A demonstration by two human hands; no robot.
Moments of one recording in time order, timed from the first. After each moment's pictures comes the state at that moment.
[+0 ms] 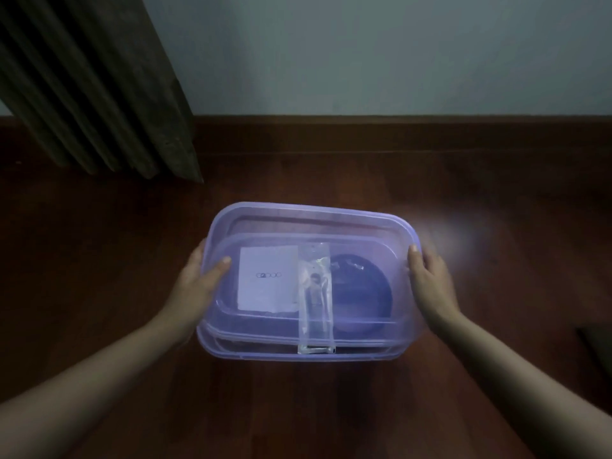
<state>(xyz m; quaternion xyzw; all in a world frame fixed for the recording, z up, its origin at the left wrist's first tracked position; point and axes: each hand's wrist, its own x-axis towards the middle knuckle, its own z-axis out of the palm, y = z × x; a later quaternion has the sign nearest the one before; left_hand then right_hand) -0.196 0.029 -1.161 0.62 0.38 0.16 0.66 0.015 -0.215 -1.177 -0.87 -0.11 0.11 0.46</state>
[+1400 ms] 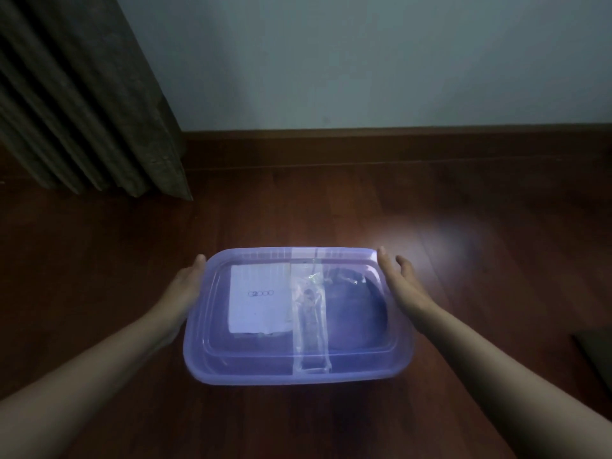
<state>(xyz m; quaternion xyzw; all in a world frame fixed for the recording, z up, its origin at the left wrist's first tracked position) -0.185 0.063 -1.180 0.68 0.46 0.04 0.58 0.027 -0.197 -1.188 -0.85 -0.03 0.27 0.44</state>
